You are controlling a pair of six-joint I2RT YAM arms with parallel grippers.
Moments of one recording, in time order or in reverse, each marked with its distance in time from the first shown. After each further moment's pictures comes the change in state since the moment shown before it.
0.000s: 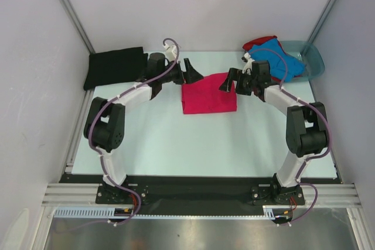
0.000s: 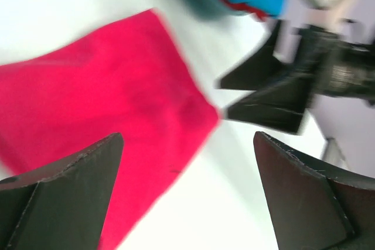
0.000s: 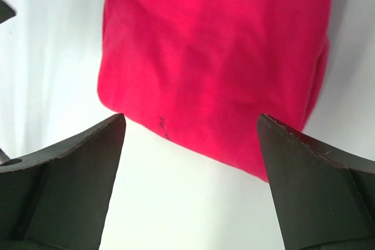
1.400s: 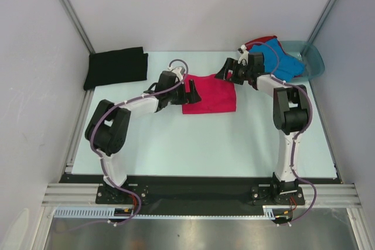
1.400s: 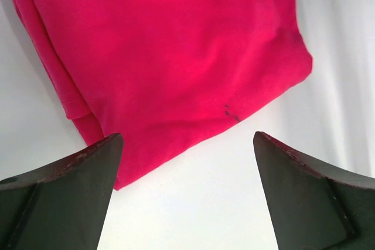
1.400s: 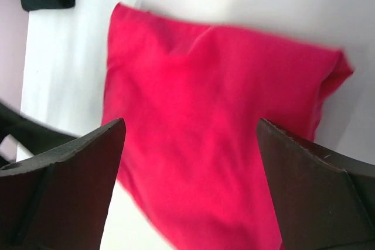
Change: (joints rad) left arm -0.112 -0.049 -0.189 -0.148 -0.293 0.008; right arm -0.033 0.335 0.293 0.127 -0.148 0.061
